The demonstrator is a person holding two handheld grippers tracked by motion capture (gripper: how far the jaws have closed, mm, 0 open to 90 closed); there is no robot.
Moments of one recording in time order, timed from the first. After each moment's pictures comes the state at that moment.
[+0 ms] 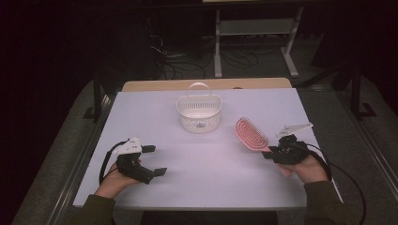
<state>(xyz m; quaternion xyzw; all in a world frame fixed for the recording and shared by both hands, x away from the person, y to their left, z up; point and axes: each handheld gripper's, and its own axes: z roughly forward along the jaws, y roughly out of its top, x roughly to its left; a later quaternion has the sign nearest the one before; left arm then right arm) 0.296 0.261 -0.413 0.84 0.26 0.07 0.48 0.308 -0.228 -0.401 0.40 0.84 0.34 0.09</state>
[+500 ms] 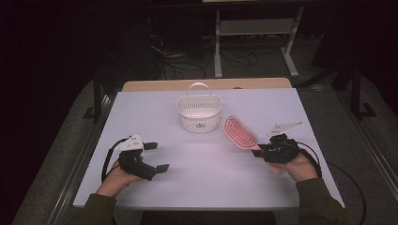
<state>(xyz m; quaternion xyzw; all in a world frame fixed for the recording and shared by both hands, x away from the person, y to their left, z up) 0.302 0.254 -0.408 0.83 0.26 0.07 0.49 0.312 -0.204 -0.397 0.37 0.85 0.37 0.09</state>
